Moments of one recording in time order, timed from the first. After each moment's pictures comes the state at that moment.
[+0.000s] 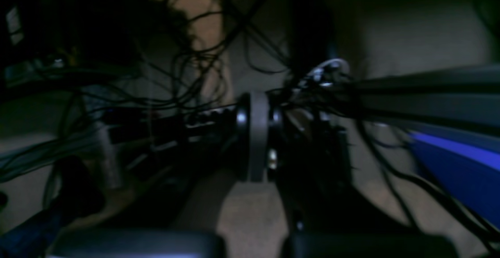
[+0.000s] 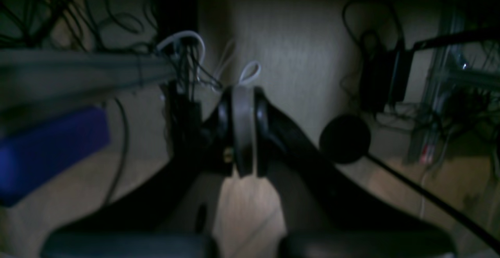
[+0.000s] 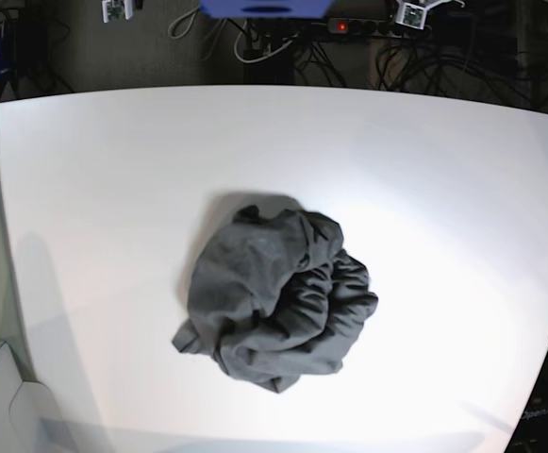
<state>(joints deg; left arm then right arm) 51.9 -12.7 2.4 89.7 -2.5 -1.6 0.9 -60.3 4.4 3.3 104.5 -0.5 0.1 -15.6</state>
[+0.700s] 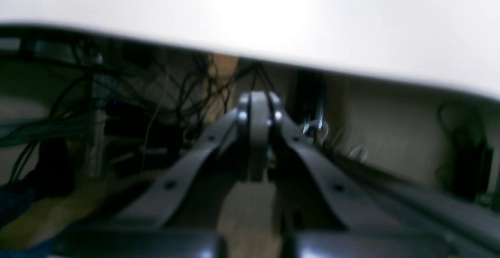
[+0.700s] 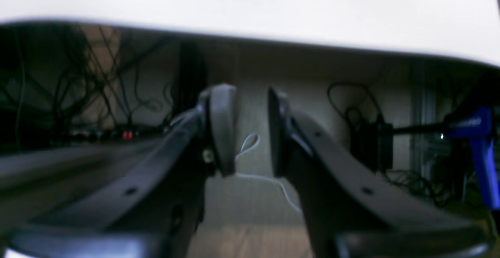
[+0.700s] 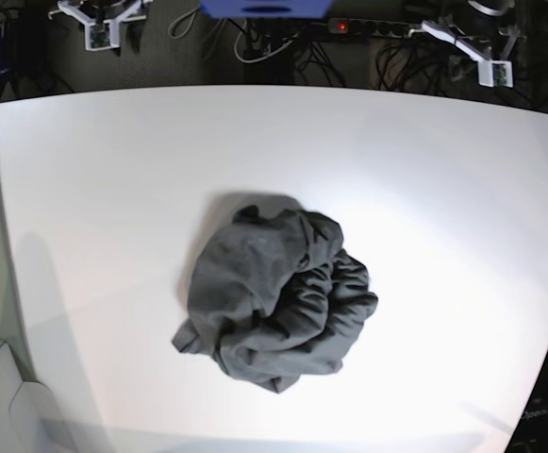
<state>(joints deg) 53.3 -16.8 -12.2 115.3 -26.2 -0.7 21.4 -60.4 4.5 3.4 117.4 -0.5 0.1 -12.1</state>
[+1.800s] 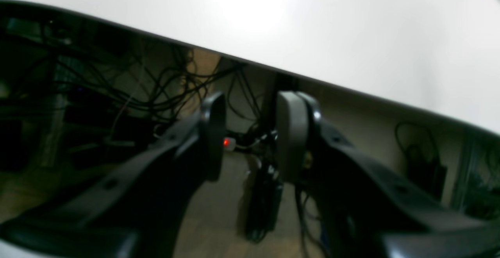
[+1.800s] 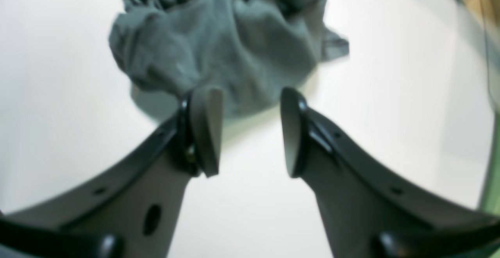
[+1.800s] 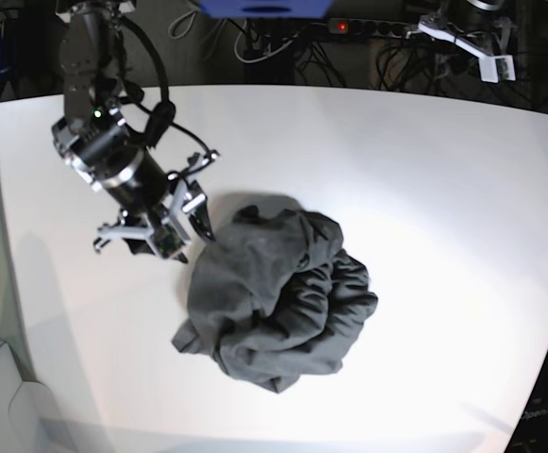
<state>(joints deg) 54.5 -12.8 -13.0 116.3 -31.6 -0.7 21.4 -8.5 4.1 -0.2 117.4 -1.3 34.3 -41.8</state>
